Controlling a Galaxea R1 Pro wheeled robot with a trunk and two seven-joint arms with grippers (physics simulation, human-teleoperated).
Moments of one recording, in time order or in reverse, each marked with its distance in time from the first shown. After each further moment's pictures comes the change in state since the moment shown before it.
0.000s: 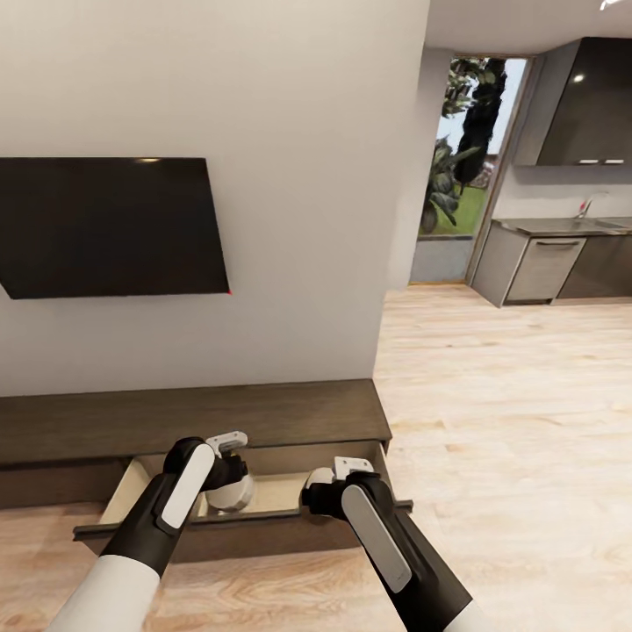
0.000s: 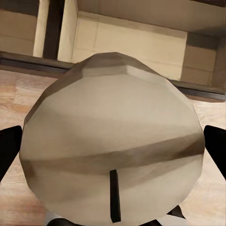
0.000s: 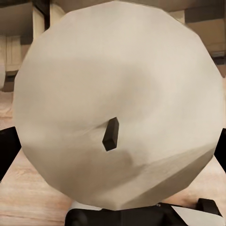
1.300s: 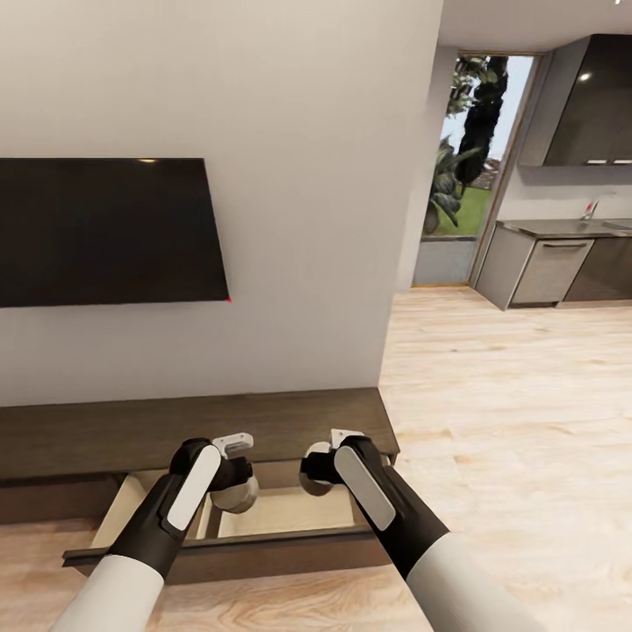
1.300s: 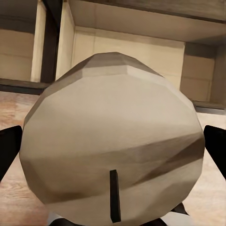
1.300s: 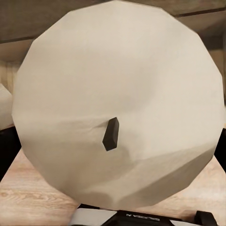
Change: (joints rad) left arm 0.000 -0.006 -0.038 0.003 0.001 0.000 0.000; right arm -0.196 0.010 0.030 0.207 -0.078 -0.050 0.005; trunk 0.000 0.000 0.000
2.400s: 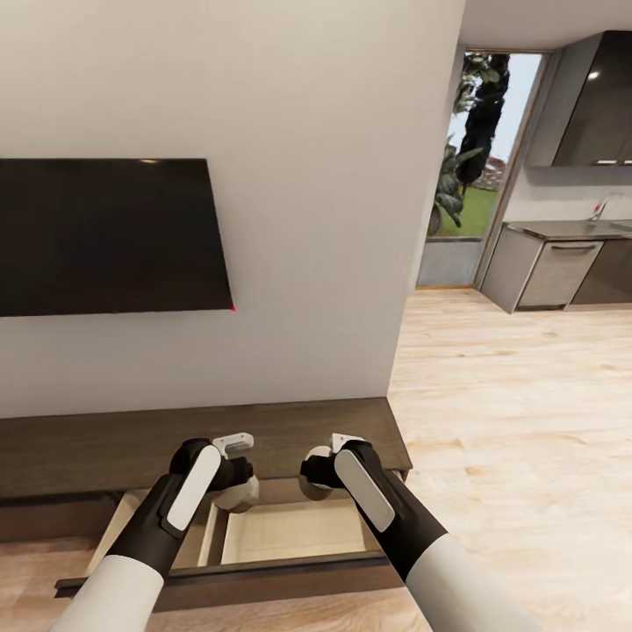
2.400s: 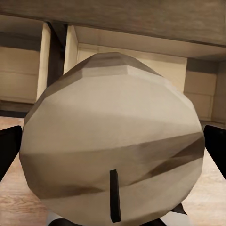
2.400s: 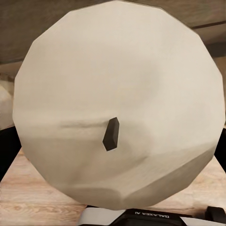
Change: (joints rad) left arm 0.000 0.000 0.000 0.000 0.001 -0.001 -0.006; right arm 0.000 0.000 0.005 0.046 -0.038 -0.057 0.005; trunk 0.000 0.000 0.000
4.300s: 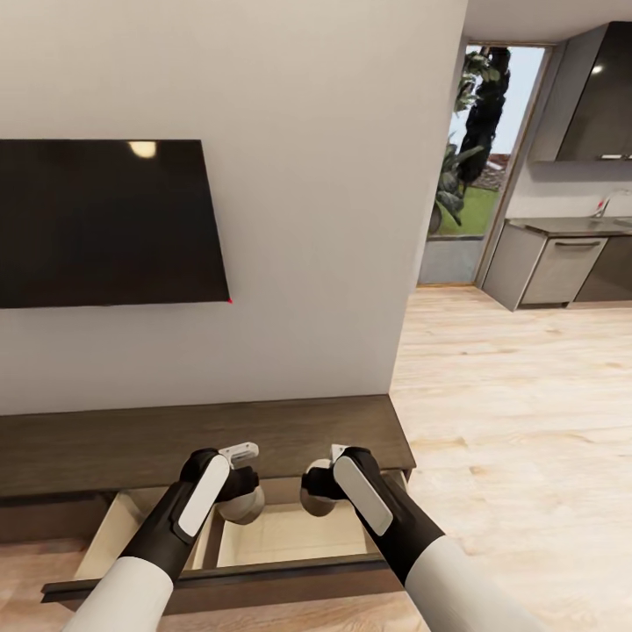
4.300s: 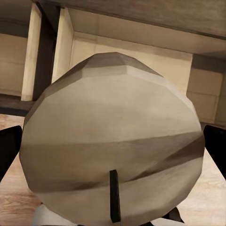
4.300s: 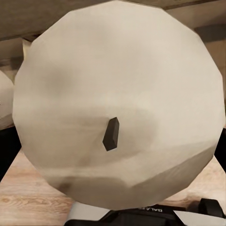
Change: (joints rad) left arm 0.000 -0.030 0.000 0.104 -0.002 -0.087 -0.005; right arm 0.000 0.000 0.016 0.062 -0.020 0.017 -0.002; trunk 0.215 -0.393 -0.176
